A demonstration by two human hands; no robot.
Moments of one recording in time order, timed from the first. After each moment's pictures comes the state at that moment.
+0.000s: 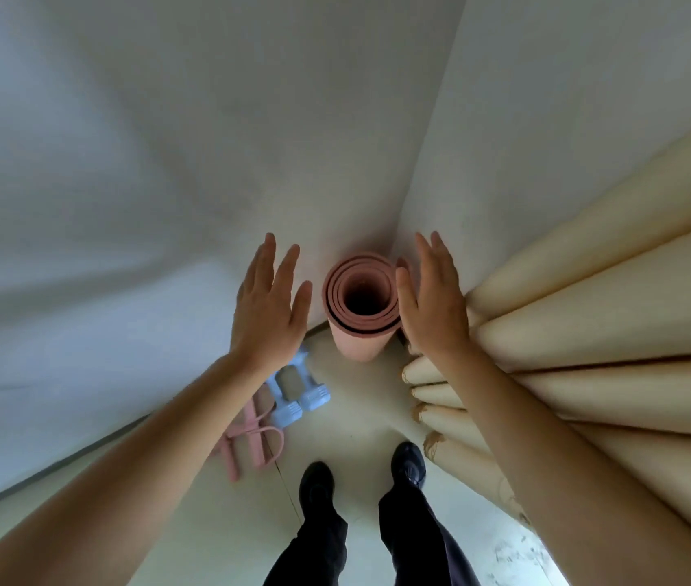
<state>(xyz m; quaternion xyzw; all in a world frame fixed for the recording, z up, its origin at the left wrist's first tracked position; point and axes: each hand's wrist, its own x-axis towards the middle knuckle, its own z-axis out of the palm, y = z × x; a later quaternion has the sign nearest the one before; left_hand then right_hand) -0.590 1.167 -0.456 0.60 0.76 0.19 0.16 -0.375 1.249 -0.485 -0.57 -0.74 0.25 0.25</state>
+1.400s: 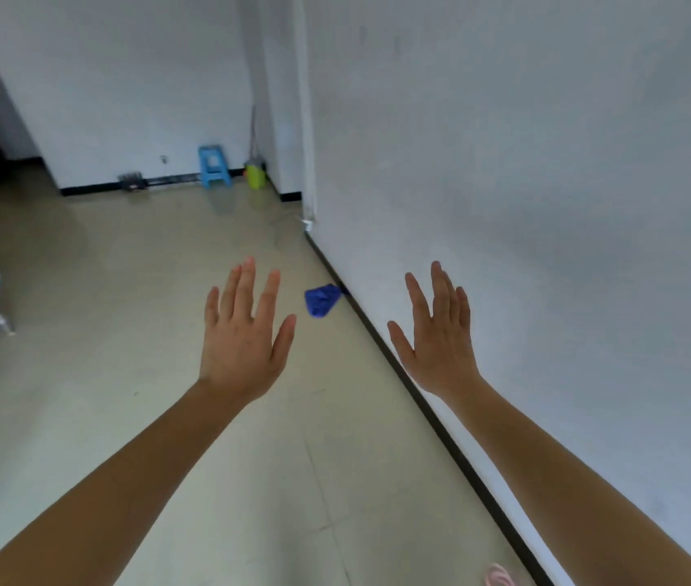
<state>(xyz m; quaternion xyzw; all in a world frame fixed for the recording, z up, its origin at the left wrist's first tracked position) -0.622 0.298 -0.128 -0.11 0.95 -0.01 -0.30 -0.770 0.544 -0.170 0.32 -0.89 0.19 0.27</state>
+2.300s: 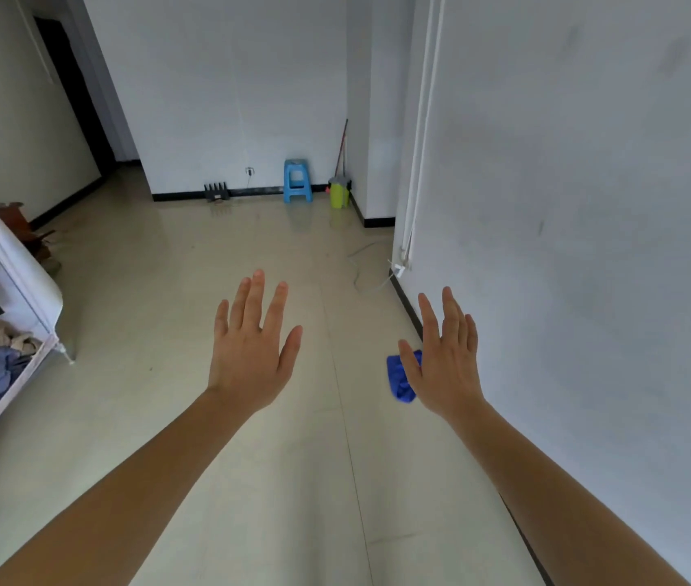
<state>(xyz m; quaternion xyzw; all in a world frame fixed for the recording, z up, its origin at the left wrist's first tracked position) -1.020 -0.192 -0.120 -0.22 0.94 -0.05 -0.26 -1.206 0.028 -0.170 0.36 -0.88 0.22 0.20</state>
